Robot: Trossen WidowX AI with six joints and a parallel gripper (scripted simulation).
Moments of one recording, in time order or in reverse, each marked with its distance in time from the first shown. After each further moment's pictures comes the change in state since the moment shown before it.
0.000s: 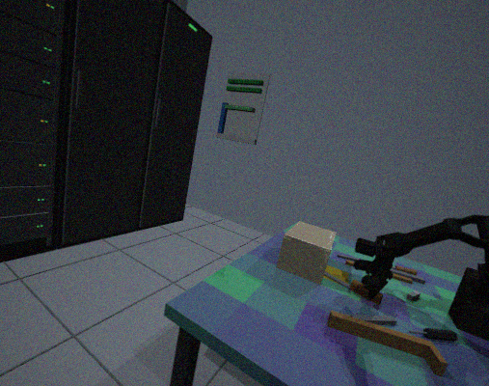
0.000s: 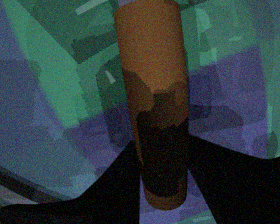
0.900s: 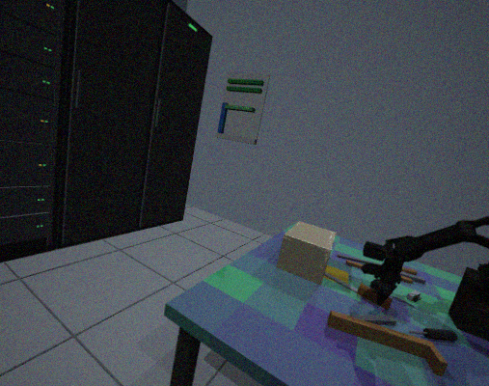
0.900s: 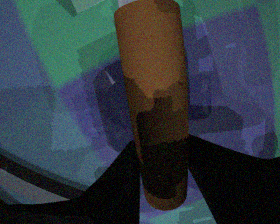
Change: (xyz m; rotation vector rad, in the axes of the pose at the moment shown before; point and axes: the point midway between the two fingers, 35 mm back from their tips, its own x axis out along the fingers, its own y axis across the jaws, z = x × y) arm 0.000 0.001 -0.031 0.001 0.001 0.000
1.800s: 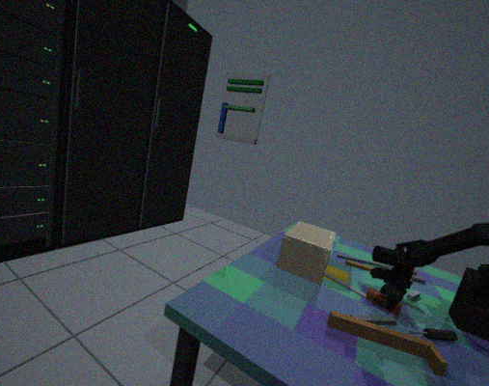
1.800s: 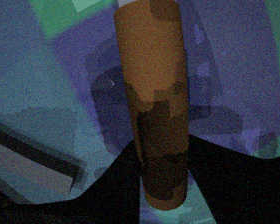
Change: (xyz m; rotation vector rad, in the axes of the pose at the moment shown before) arm 0.000 0.002 -0.033 0.001 0.001 0.000
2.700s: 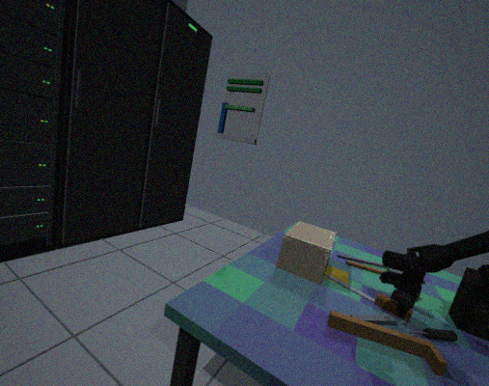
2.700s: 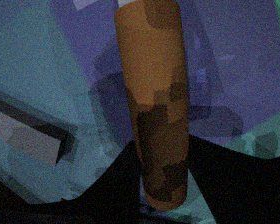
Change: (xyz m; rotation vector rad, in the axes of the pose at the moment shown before) arm 0.000 0.003 -0.033 0.001 0.001 0.001
